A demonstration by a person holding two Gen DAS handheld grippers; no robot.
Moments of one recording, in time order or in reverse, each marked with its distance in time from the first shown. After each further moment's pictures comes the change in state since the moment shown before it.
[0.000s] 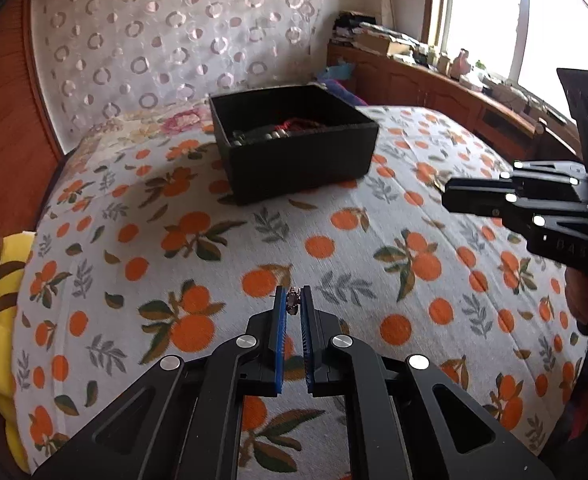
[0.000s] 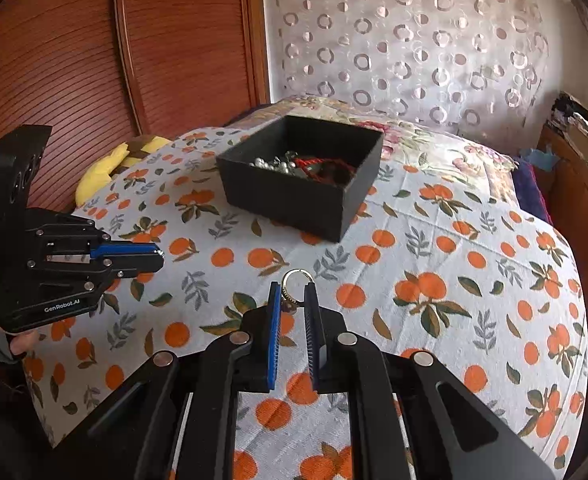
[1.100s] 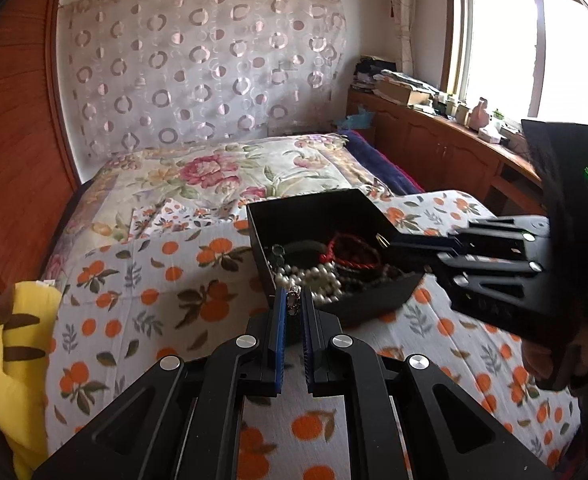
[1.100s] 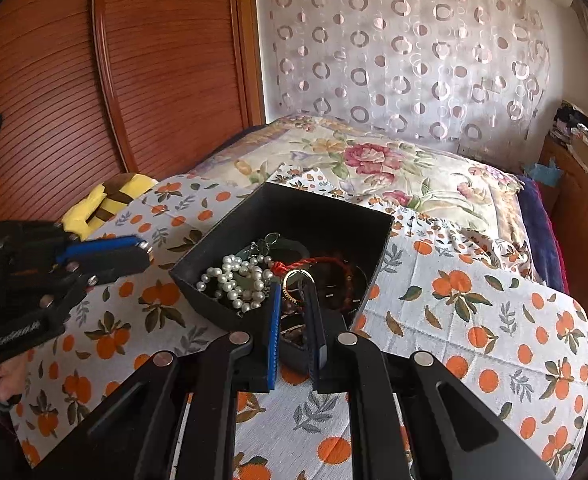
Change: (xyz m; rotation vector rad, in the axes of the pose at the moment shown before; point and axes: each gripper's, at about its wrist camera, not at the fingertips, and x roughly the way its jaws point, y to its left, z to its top) left arm 0.006 0.031 0.085 -0.052 -0.142 0.050; right arm 0.059 -0.021 0.087 0.017 -0.045 -0.007
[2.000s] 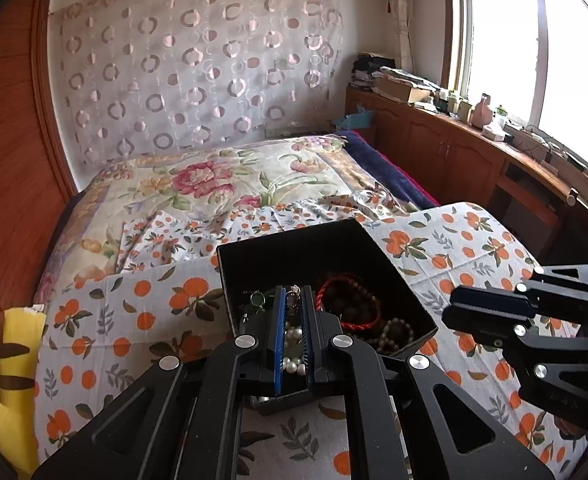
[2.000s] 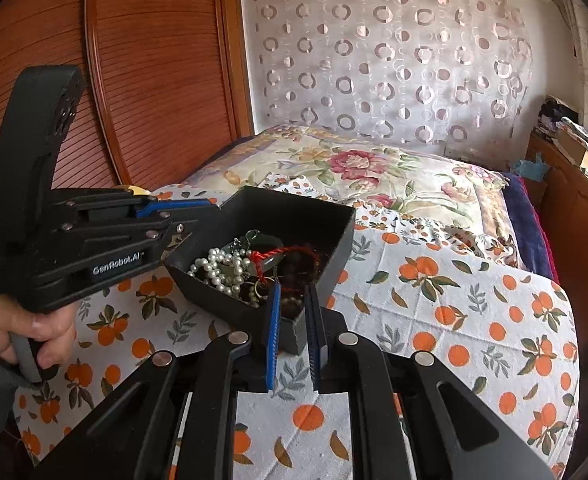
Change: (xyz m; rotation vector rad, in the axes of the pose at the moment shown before) left arm 0.040 -0.019 0.035 0.027 -0.001 0.006; right arm -0.032 -0.017 -0.019 0.037 -0.043 -0.029
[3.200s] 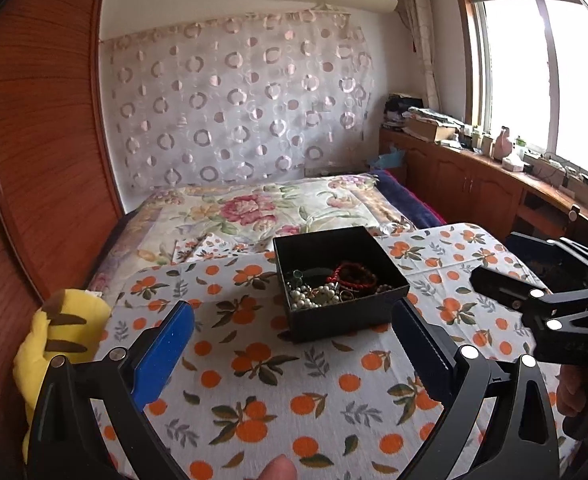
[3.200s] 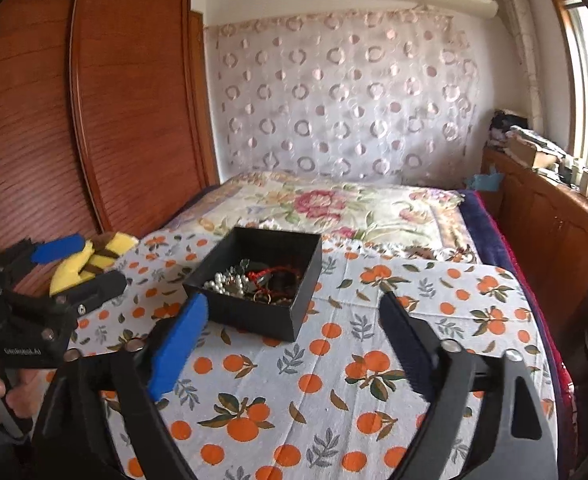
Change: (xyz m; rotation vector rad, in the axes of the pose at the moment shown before) left arm -0.117 -0.011 -0.052 -0.042 -0.158 0.149; right arm -0.084 0.020 -0.023 0.103 -0.192 -0.133
